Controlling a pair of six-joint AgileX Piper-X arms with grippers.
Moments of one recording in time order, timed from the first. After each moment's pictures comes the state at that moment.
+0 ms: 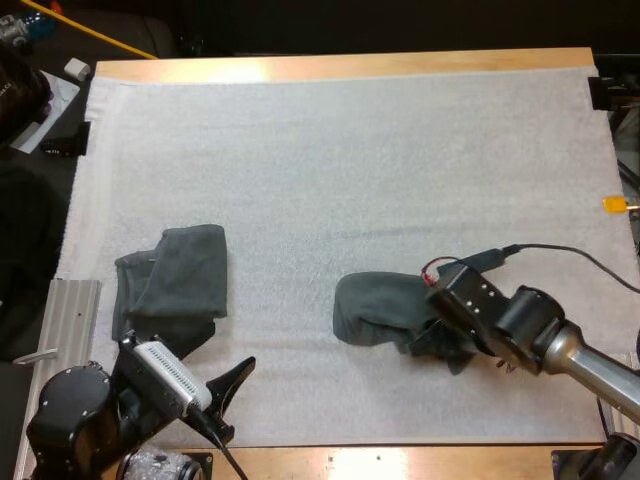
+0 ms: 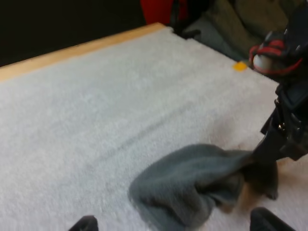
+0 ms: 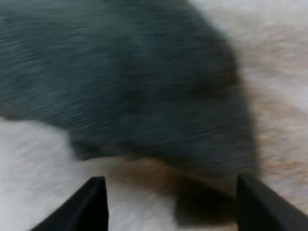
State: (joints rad) left arm -0.23 0.28 -0.76 1.05 0.49 -1.67; right arm 0.81 1.23 -0.82 0.98 0.16 -1.43
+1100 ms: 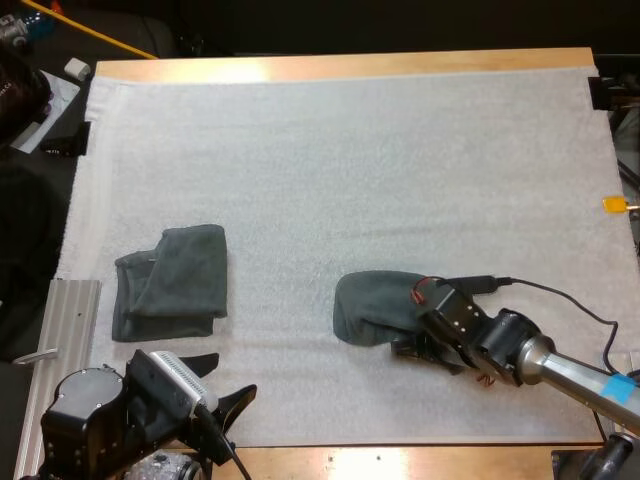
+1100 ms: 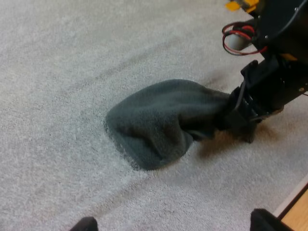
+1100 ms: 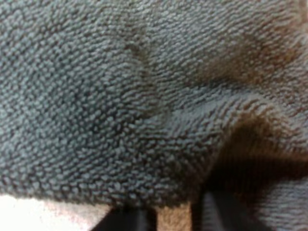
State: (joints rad) left arm -0.23 0.29 -0.75 1.24 0.51 -1.68; right arm 0.84 1.35 -0.62 0.60 0.08 -1.19
